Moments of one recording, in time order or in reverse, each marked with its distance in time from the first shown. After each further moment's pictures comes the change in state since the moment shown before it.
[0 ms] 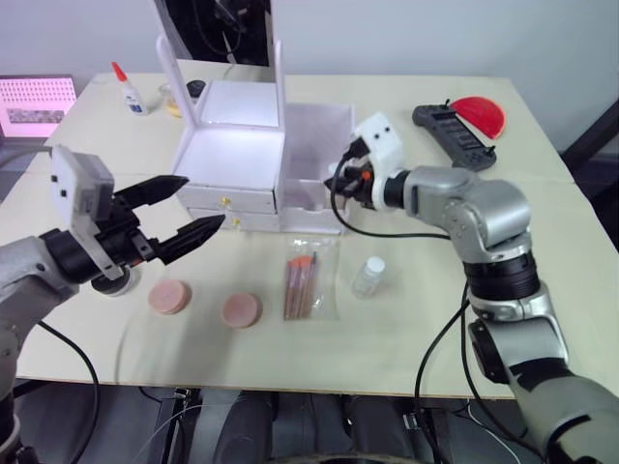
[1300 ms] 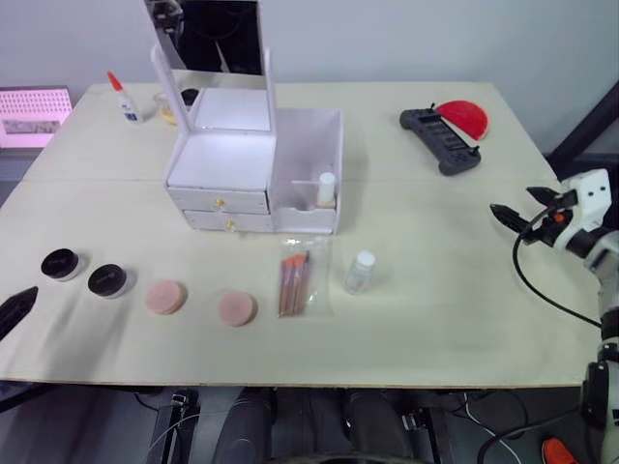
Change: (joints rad) left arm 0.471 -0.074 0.461 0.645 0.262 -0.357 -0.291; right arm 0.284 -0.439 -0.436 0.896 -0.104 -1.097 0.494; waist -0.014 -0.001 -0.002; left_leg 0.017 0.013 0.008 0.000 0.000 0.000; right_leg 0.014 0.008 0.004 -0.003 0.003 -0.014
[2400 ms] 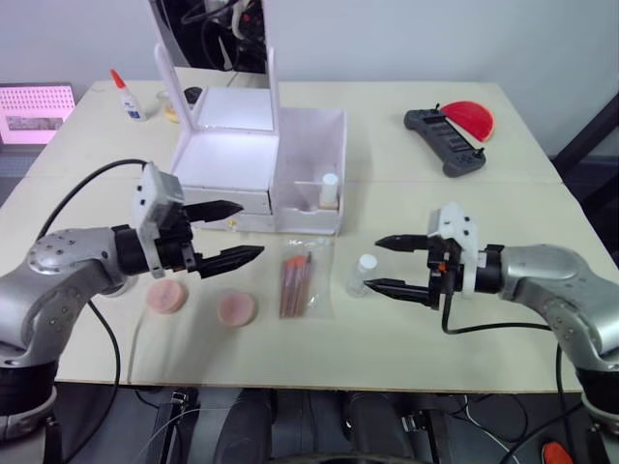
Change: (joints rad) left arm -0.587 0.061 -0.780 -0.466 -0.079 0.259 0.047; right arm 0.330 0.038 0.261 -1.275 0.323 0.722 0.026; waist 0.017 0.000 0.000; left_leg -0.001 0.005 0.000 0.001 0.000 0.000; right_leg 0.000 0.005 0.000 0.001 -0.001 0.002
